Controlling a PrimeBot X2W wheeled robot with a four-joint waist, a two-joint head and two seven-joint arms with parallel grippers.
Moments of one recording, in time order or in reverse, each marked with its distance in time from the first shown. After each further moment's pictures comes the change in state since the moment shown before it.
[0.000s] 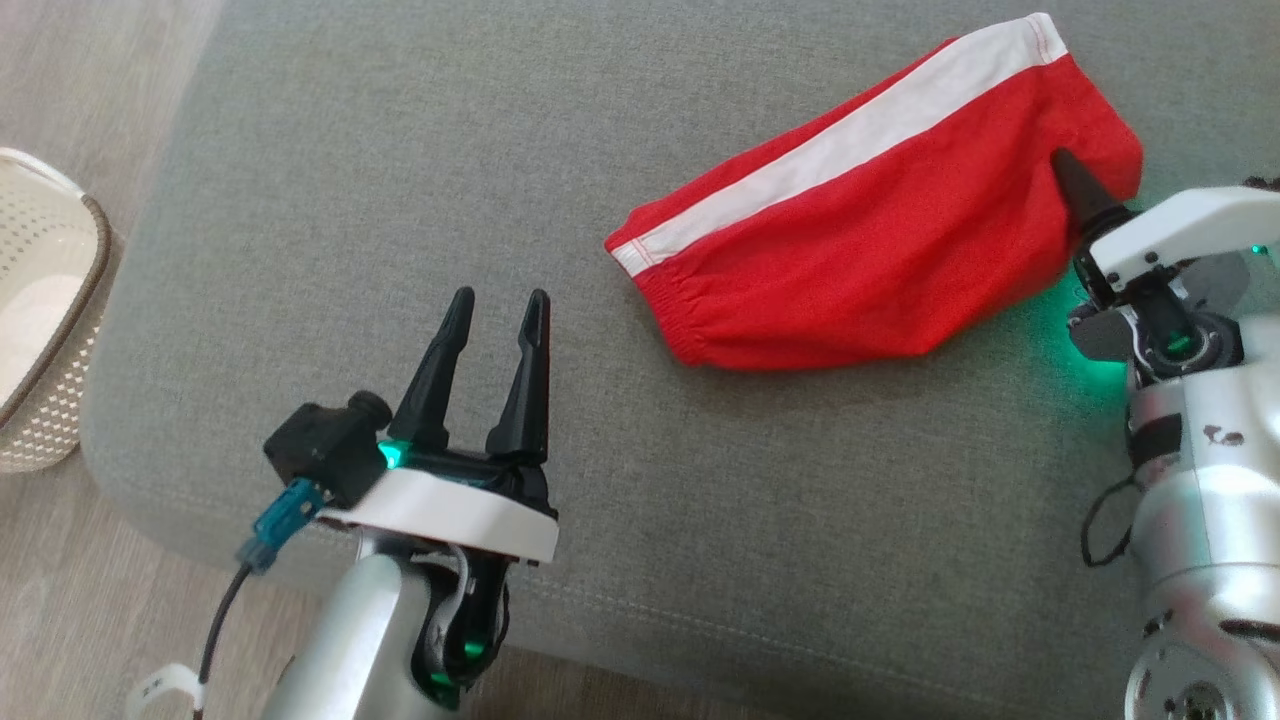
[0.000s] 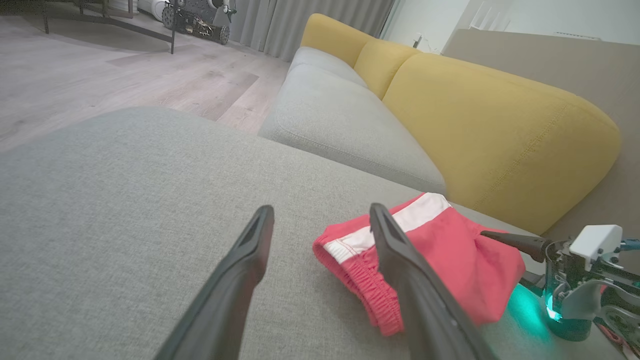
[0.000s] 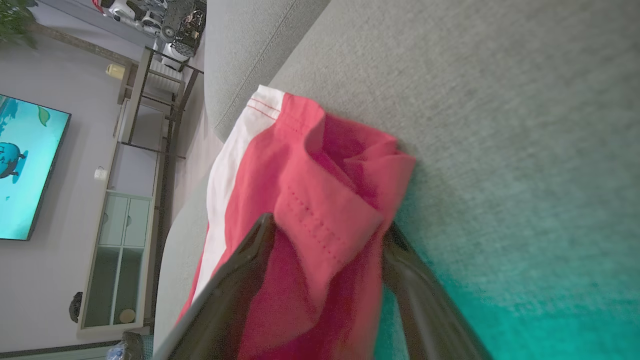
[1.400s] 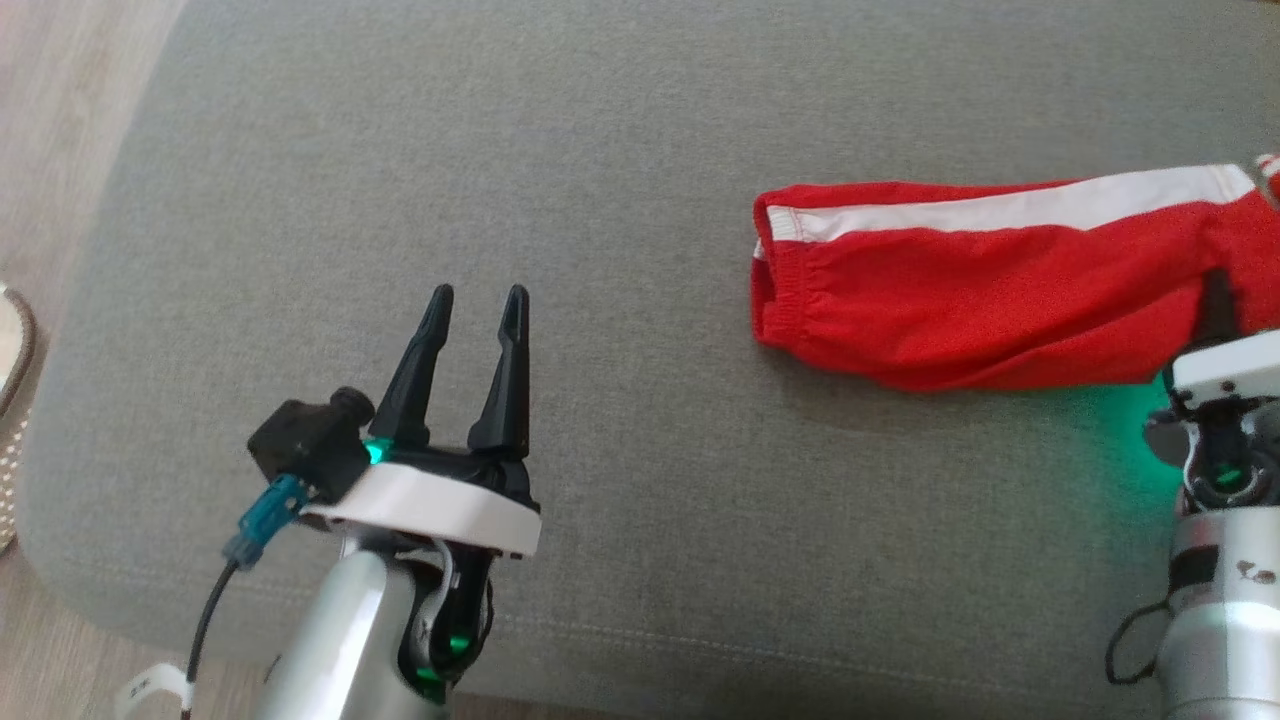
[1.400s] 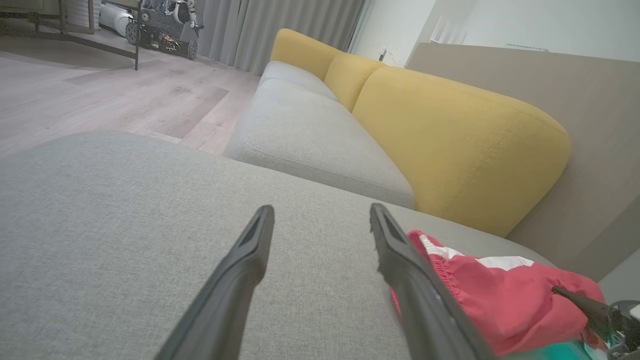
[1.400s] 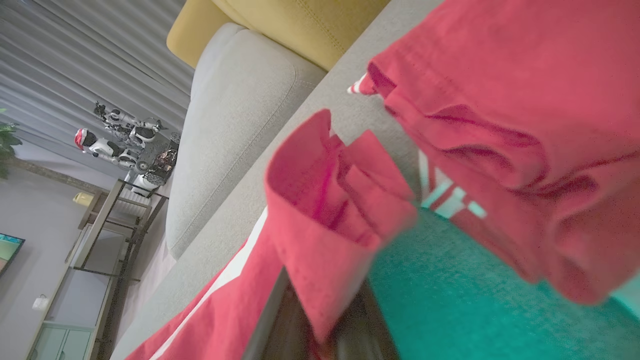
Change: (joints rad) left arm -0.013 0.000 0.028 0.022 0.012 -0.003 0.000; right arm 0.237 0.012 -0.138 -0.204 -0.050 0.000 -0.232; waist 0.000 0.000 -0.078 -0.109
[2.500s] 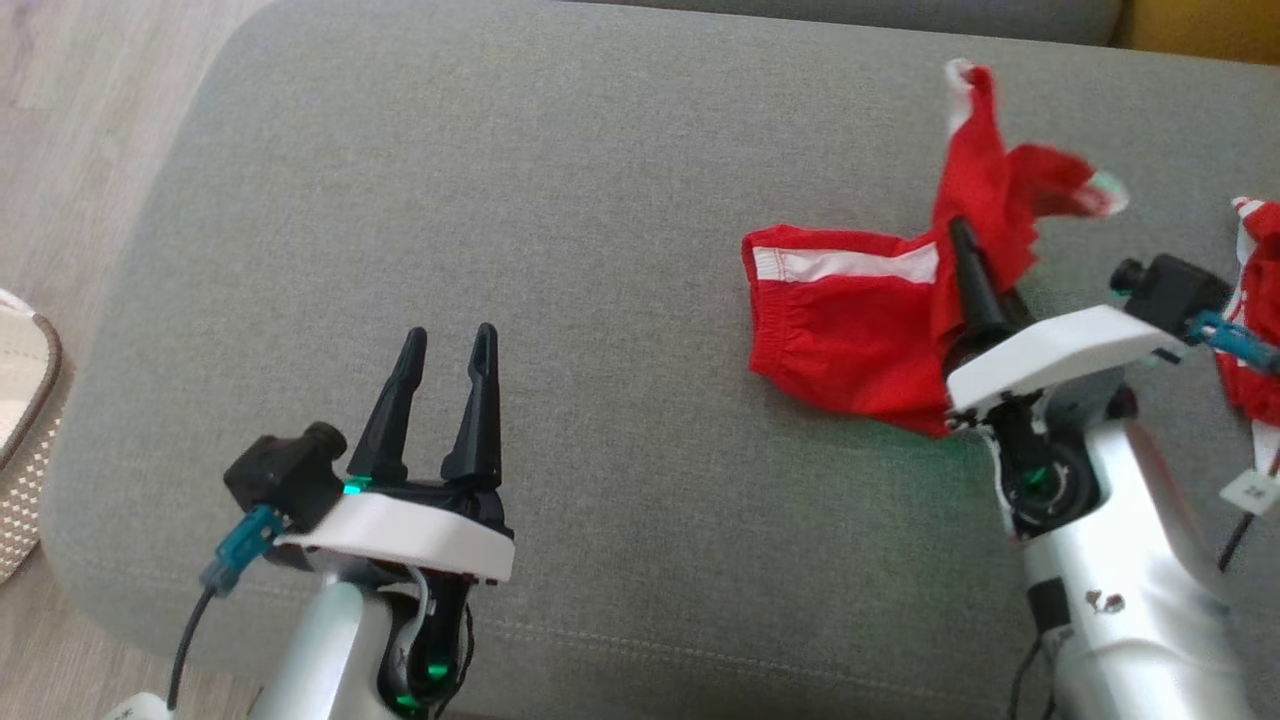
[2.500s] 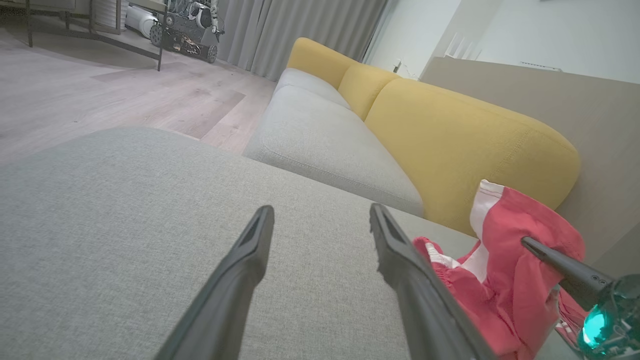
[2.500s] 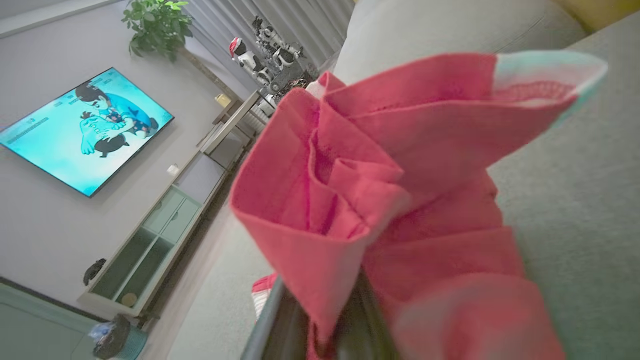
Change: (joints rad) left arm 0.058 0.000 0.054 0.030 -0.027 -0.024 0.000; right arm 0.087 0.002 0.576 -0.193 0.154 0.000 -0.082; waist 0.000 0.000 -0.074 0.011
